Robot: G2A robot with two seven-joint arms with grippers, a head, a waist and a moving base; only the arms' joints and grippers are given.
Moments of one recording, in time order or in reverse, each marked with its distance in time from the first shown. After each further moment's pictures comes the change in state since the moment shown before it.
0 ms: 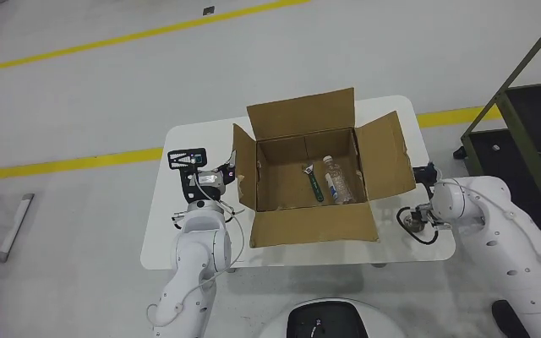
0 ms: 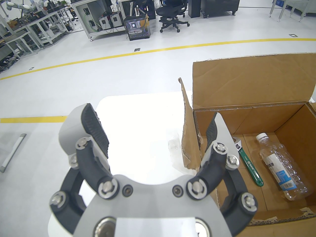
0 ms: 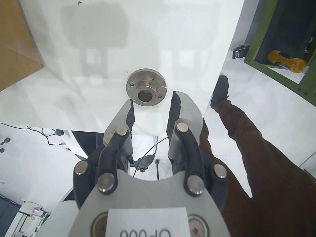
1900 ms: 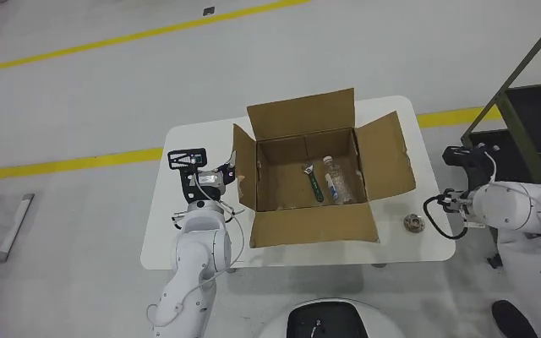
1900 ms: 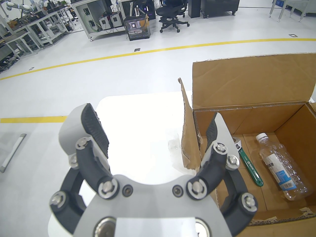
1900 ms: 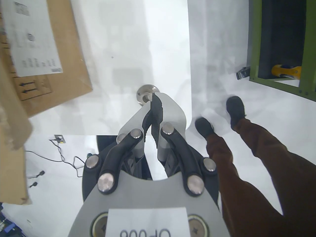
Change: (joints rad) left arm 0.000 0.000 0.000 0.000 0.000 0.000 0.000; right arm -0.160 -0.063 0.304 -0.296 -0.045 0.003 -0.004
